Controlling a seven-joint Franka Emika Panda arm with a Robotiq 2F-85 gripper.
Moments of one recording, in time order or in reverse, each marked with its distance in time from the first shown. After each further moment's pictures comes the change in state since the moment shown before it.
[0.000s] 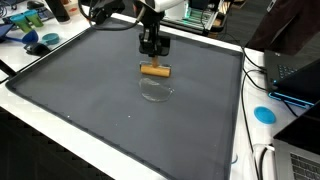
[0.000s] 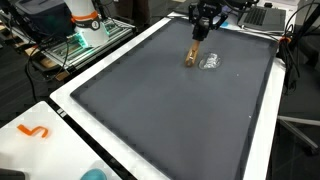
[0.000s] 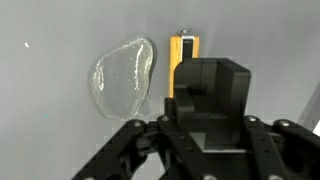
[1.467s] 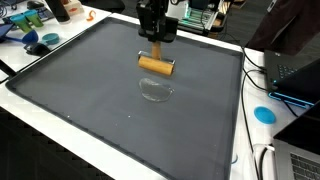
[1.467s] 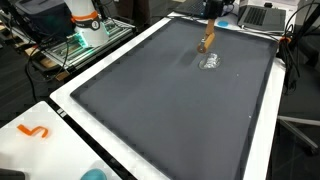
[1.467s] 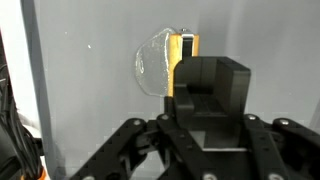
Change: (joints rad) arm 0.033 -0.104 0.001 0.031 -0.002 0.016 0.220
